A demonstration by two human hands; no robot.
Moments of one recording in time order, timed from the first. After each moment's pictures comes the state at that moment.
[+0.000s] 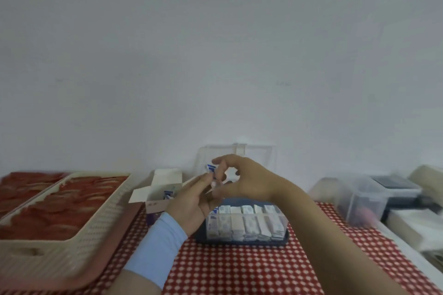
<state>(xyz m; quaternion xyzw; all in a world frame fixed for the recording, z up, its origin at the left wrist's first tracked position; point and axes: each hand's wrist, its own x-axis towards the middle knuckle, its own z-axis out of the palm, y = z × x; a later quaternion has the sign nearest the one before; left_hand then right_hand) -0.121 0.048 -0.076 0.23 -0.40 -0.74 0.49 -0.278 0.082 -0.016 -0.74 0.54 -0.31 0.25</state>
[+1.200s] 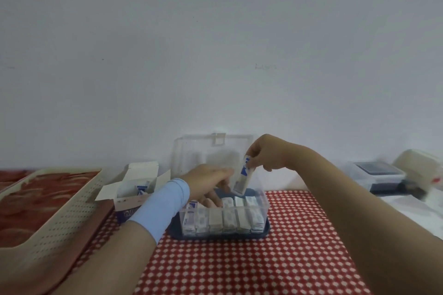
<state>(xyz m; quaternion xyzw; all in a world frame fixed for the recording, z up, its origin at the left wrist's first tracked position) -0.184 0.023 -0.054 0.45 -0.73 -0.48 0.18 -0.396 0.035 -0.008 -0.69 0.67 -0.18 0.19</state>
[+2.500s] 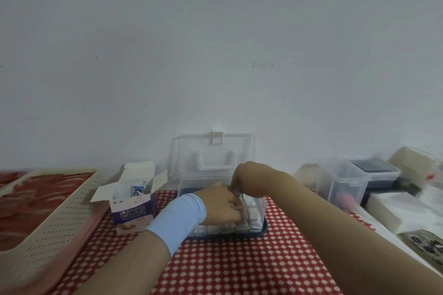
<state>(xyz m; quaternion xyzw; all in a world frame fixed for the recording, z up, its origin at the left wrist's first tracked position) -0.210 0.027 -0.089 0.37 -0.91 -0.18 -0.02 -0.364 0.018 -0.070 -0.74 0.67 0.02 0.04</state>
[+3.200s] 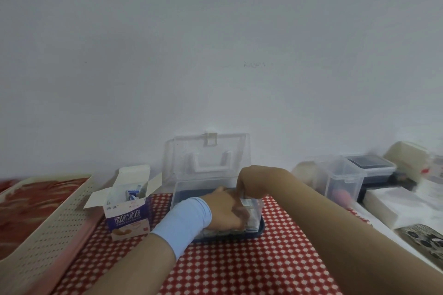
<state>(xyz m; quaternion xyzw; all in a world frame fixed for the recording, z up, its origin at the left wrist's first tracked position) -0.227 0.030 -0.098 0.36 -0.92 -0.17 -0.06 -0.381 0.015 -0.076 -0.71 0.70 0.08 0.08</state>
